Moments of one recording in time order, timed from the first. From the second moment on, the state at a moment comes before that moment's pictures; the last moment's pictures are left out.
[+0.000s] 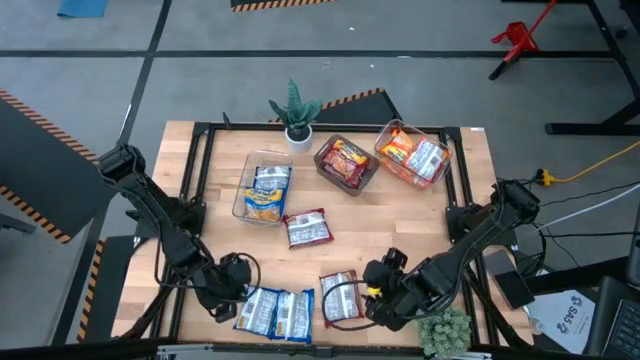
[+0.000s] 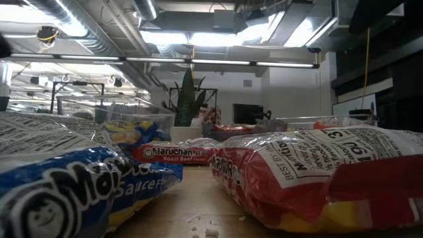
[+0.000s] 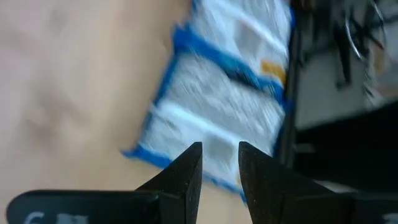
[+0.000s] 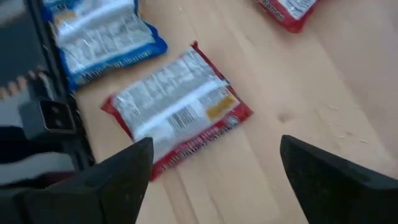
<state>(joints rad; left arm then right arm) -0.86 1.35 0.78 -0.38 -0.22 -1.09 0.71 1.75 1.47 -0.92 0.40 1.09</state>
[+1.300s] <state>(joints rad) -0.86 1.35 0.58 -0.21 -0.26 -1.55 0.71 1.75 1.40 -0.75 0.51 1.16</state>
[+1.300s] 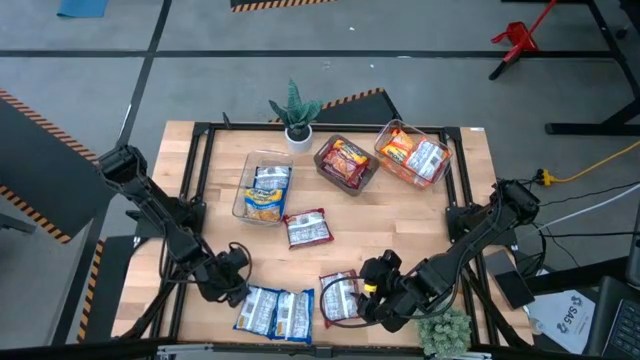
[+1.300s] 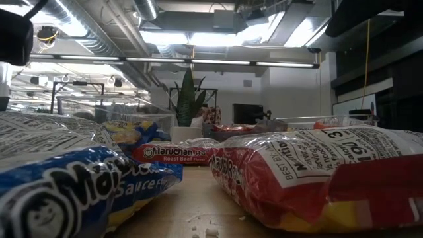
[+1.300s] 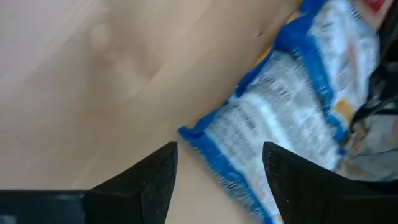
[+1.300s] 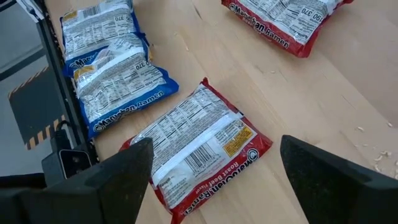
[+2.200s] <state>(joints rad) -0.90 1.57 0.58 0.08 -0.26 -1.73 0.71 1.75 1.40 -0.75 0.53 1.15</state>
